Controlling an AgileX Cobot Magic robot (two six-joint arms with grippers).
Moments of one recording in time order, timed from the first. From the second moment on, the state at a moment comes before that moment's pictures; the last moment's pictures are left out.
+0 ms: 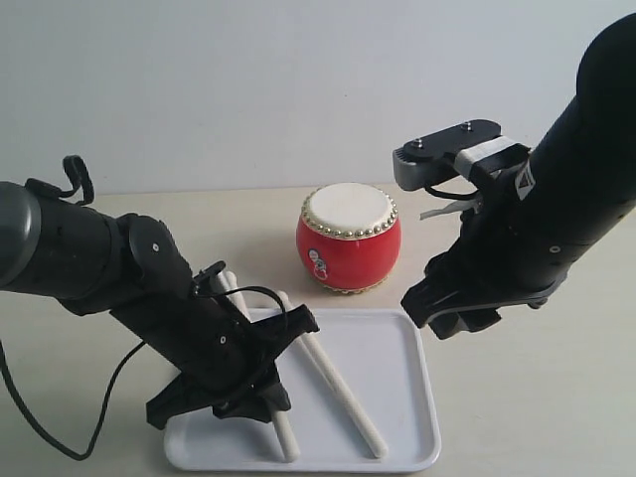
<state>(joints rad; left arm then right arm) -0.62 1.95 -1.05 -0.69 0.51 -0.33 0.56 1.47 -1.06 0.03 0.90 -0.02</state>
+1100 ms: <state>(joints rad) -0.62 1.96 -1.05 -0.69 0.51 -0.31 0.56 1.47 -1.06 0.03 0.89 -0.02</state>
